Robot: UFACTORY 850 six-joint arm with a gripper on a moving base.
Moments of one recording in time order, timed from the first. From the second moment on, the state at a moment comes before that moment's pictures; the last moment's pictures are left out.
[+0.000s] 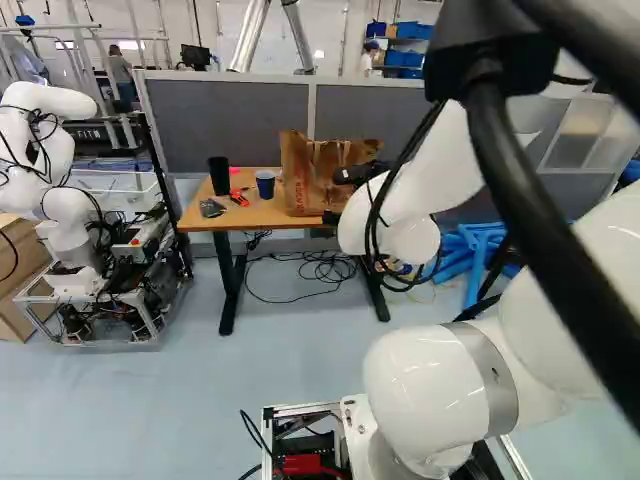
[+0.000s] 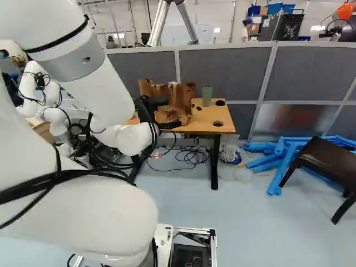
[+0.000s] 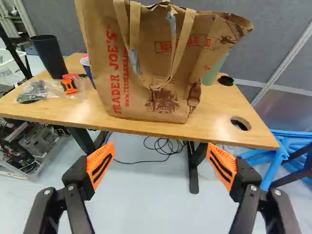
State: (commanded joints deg) arm 0.3 14.7 -9.6 0.0 43.1 -4.9
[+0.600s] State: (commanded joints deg) arm 0.0 15.8 -5.6 0.0 49.1 -0.6
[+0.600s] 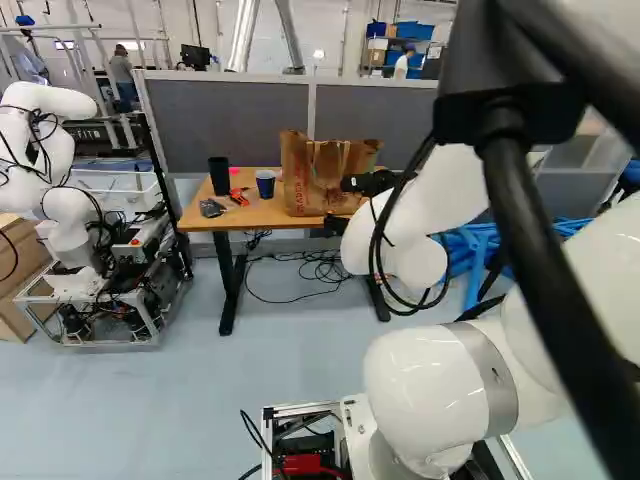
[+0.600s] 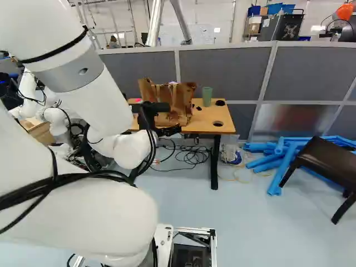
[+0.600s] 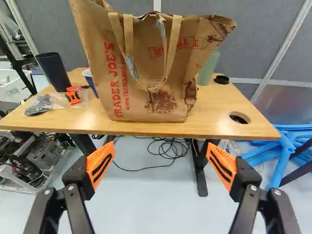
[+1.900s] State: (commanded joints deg) arm 0.0 16.0 -5.0 0.0 50.0 0.0
